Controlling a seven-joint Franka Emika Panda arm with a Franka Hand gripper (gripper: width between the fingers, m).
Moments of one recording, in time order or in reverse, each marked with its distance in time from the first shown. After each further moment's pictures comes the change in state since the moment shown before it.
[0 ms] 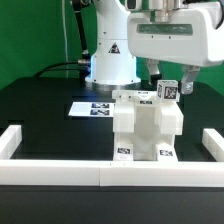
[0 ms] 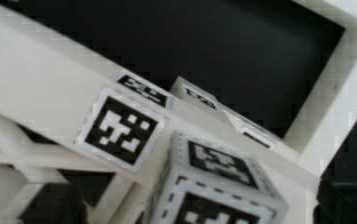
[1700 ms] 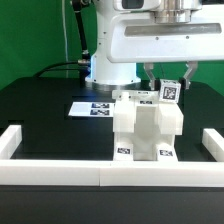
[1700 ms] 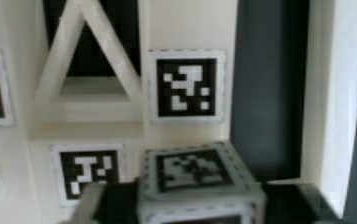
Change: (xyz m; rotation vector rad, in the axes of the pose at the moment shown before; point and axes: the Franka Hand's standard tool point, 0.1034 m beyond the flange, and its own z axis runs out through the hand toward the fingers) arm -0.001 0.001 0.001 -0.012 0.003 -0.983
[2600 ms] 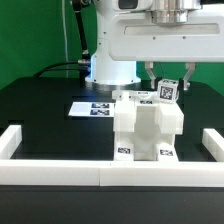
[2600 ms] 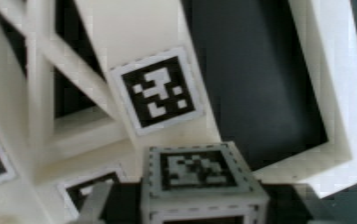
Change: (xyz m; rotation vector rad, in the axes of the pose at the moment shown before) arm 0.000 -0.001 0.000 0.002 0.001 0.374
